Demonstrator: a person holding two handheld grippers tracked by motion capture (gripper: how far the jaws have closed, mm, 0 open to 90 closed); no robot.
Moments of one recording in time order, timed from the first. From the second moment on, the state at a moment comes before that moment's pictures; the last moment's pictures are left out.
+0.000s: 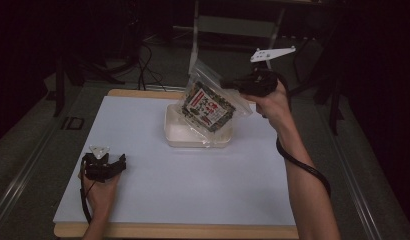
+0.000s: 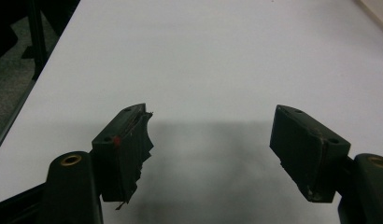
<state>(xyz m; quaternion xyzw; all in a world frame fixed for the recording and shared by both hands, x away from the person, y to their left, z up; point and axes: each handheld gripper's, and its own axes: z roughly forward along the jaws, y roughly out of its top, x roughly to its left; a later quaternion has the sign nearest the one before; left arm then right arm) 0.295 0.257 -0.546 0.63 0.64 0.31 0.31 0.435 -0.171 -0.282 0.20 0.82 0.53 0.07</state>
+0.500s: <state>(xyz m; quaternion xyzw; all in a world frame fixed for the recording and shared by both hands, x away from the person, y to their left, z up) 0.295 0.257 -0.547 0.63 0.64 0.31 0.31 0.443 -0.145 -0.306 0.20 0.83 0.52 0.04</state>
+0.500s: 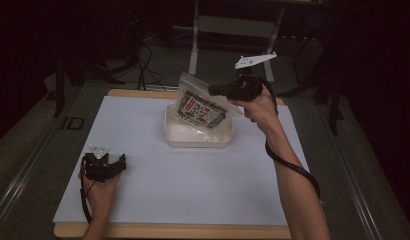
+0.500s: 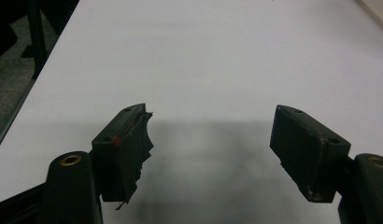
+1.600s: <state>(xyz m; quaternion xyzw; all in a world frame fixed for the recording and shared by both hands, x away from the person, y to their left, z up) 0.295 0.257 -0.547 0.63 0.64 0.31 0.31 0.480 -0.121 -0.341 0.36 0.79 0.46 0.18</state>
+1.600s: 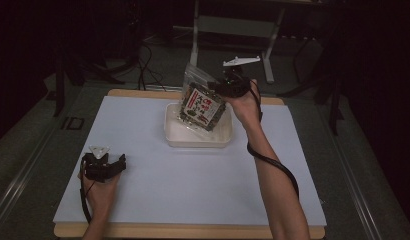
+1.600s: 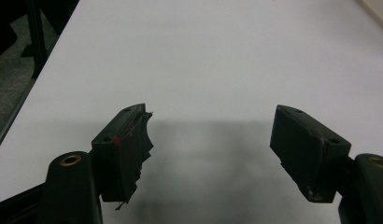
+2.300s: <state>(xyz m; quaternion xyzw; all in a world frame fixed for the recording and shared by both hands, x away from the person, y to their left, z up) 0.295 0.257 -0.547 0.63 0.64 0.31 0.31 0.474 -0.144 -0.332 0.36 0.77 0.49 0.20</state>
